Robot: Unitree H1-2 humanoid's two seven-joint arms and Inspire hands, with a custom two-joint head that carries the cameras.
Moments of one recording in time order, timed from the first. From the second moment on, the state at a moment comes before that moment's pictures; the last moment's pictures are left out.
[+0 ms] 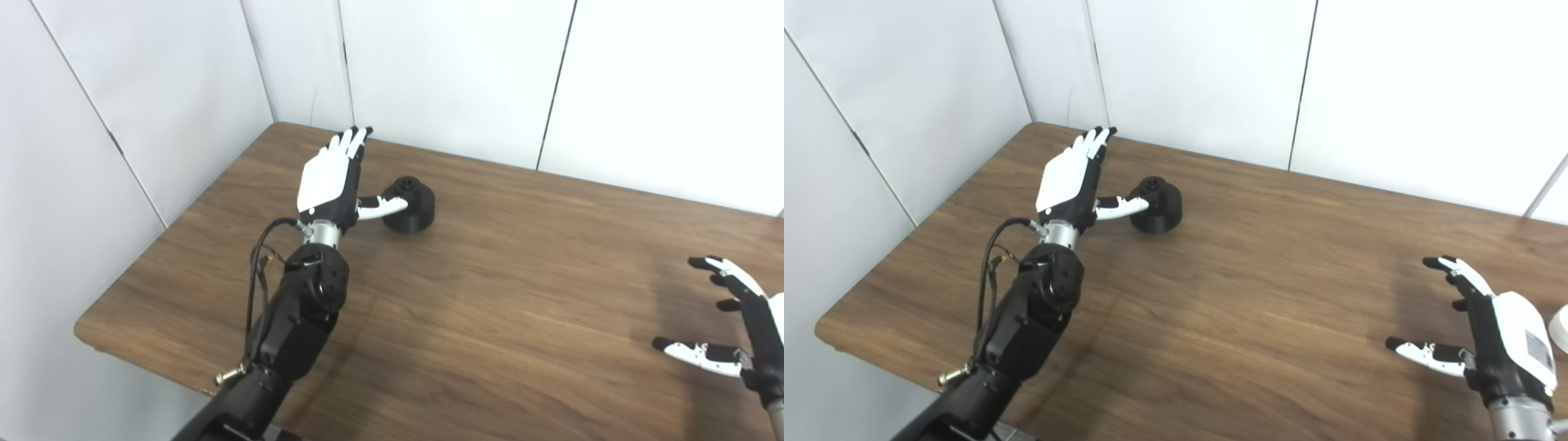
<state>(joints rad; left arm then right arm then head) -0.29 0.35 -0.05 0.04 0.78 0.40 0.08 -0.18 -0.26 0.13 -0.15 -0.66 0.13 0.04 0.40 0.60</state>
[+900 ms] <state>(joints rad) -0.34 0.38 -0.16 0.18 0.84 0.46 -0.05 -0.16 -0.26 0.12 -0.19 -0.66 0.14 0.05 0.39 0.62</state>
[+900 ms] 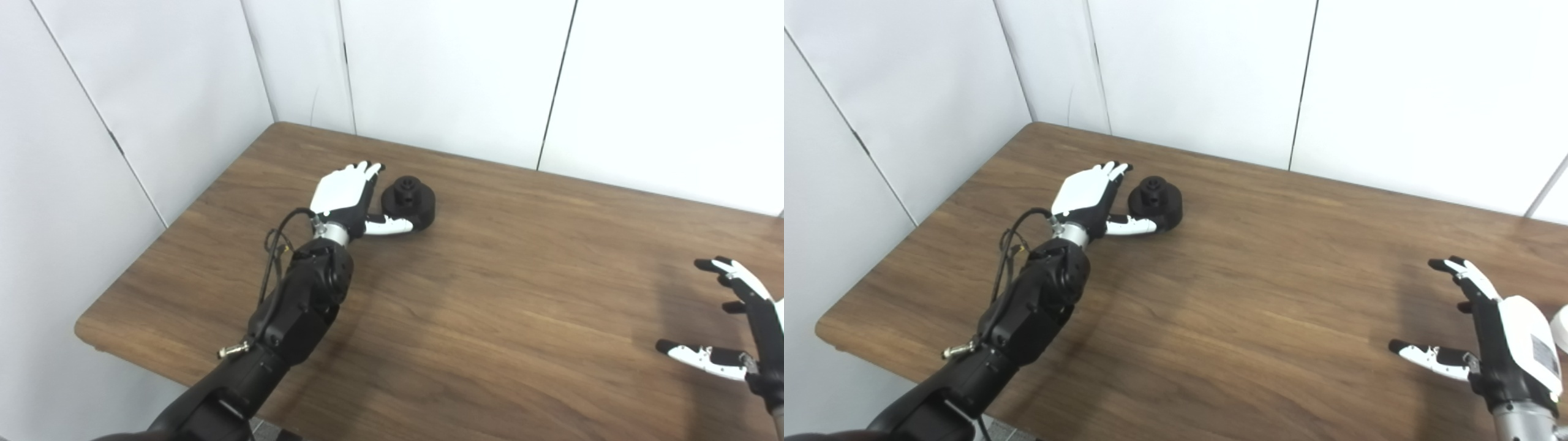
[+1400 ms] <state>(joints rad) -0.39 0.38 -0.19 0.30 0.85 0.46 -0.01 -0.14 -0.27 0.10 -0.23 -0.67 0.17 0.07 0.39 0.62</state>
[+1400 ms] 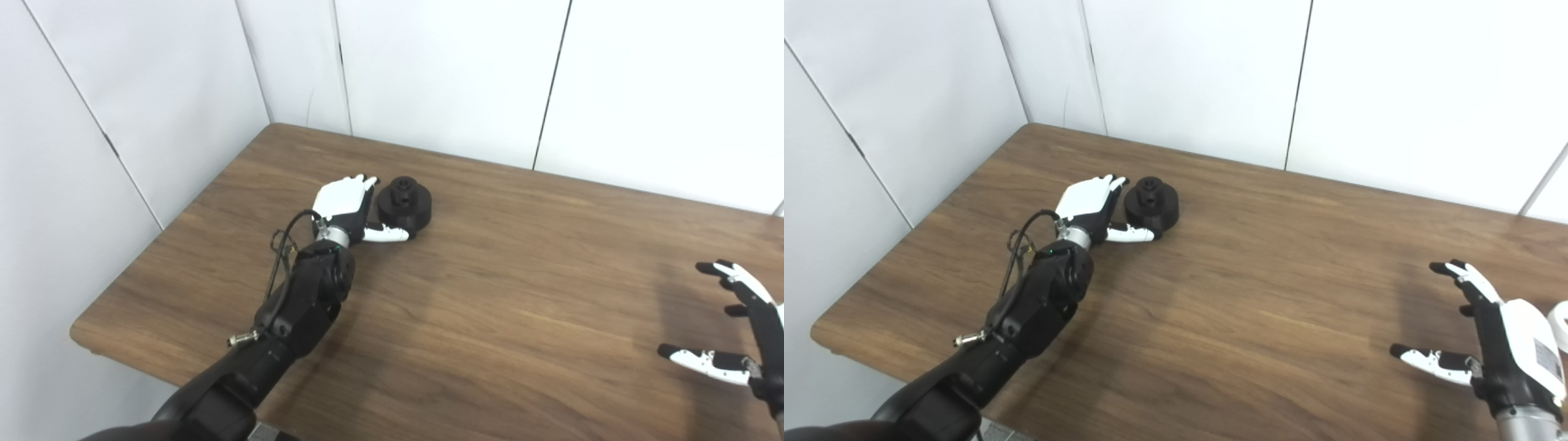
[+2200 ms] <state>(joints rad) -0.44 0.32 -0.14 0.45 0.67 0.27 0.24 -0.12 -0.29 0.09 -0.24 -0.65 0.18 0.08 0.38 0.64</state>
